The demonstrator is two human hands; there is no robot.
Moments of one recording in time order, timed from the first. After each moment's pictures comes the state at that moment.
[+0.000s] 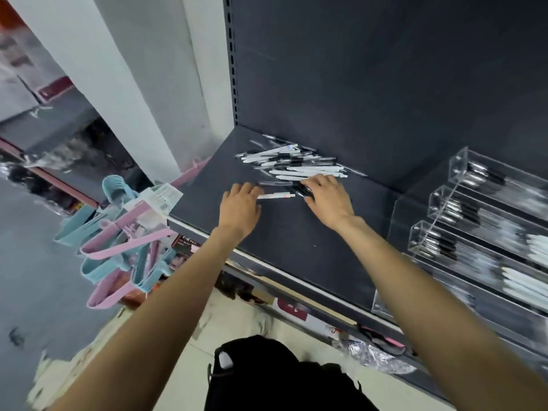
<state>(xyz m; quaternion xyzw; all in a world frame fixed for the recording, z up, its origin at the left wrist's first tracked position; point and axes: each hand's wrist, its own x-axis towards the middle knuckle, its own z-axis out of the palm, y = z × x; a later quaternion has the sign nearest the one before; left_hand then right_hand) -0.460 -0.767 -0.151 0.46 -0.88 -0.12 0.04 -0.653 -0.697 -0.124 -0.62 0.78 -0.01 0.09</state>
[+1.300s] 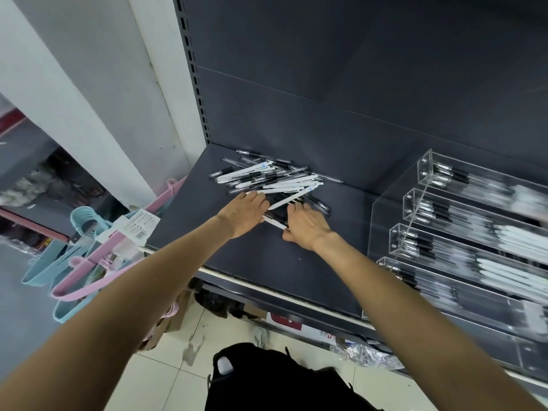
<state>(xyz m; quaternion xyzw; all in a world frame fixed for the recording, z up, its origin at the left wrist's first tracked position) -0.508 -0.804 -0.149 0.14 -0.98 0.09 -0.09 -0.636 -0.692 -0.125 -0.59 0.79 0.10 0.15</state>
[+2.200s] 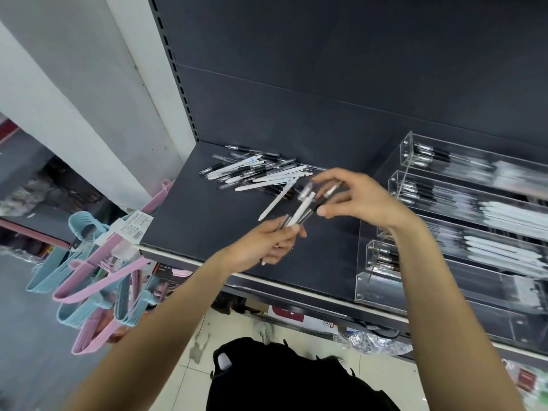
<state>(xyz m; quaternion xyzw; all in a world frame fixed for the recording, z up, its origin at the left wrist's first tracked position) -0.495 -0.698 -0.075 0.21 -0.58 -0.78 -0.03 -0.684 -0.608 -0.003 -0.46 0.68 -0.37 0.43</state>
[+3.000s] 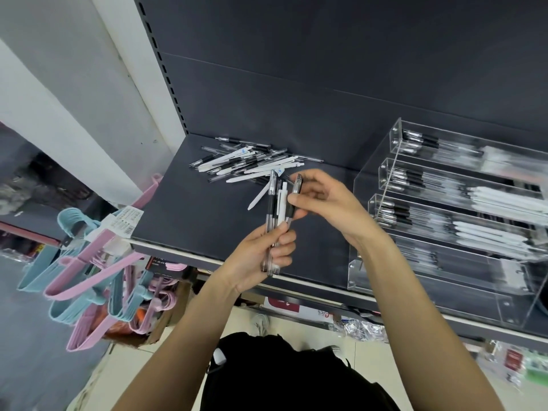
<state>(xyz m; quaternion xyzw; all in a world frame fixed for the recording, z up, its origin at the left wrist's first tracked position) -0.484 -0.655 -0.071 0.17 -0.27 -0.94 0.09 -0.640 -0.600 -0.017 -0.37 0.67 -0.48 0.44</state>
